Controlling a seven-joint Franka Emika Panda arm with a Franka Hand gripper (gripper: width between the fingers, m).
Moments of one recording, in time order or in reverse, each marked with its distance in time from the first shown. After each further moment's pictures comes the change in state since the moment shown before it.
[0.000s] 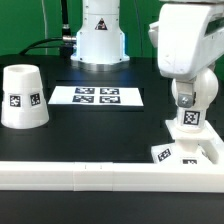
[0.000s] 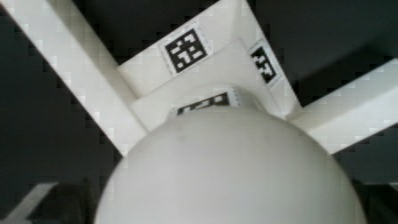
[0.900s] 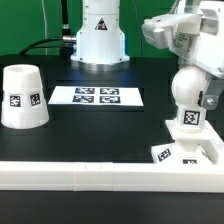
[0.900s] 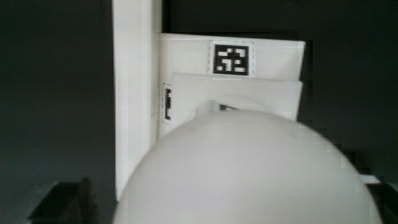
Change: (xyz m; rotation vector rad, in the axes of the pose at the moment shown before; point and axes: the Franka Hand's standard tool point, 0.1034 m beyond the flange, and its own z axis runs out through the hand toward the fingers) arm 0.002 0.002 -0.001 -0.042 -0.065 -0.620
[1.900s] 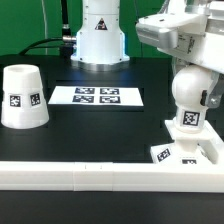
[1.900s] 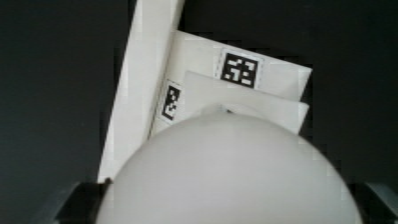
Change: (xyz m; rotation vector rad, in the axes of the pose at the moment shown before) arm -0.003 0.000 0.000 -0.001 -0.019 -0.131
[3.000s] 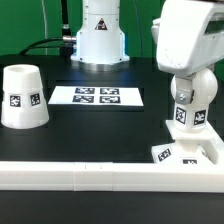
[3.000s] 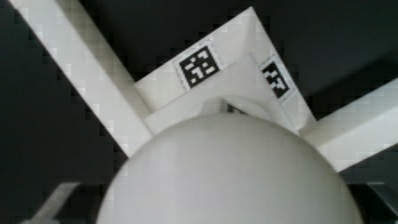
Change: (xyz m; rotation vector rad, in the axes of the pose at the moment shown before) arm 0.000 -0.003 0.000 0.029 0.011 0.954
